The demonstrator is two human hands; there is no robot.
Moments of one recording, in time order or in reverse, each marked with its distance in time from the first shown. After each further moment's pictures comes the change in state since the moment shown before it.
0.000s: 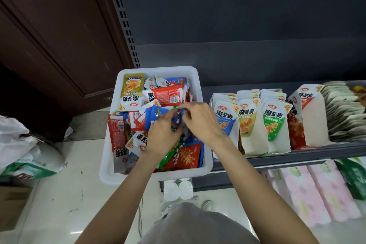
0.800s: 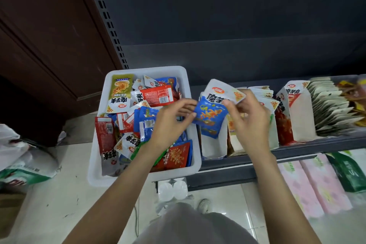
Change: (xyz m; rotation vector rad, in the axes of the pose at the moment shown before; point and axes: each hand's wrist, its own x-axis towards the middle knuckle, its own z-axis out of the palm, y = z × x) left_hand 0.009 0.067 -0.012 -0.434 -0.078 0.240; right_hand -0.063 0.057 -0.073 0.392 0.533 0.118
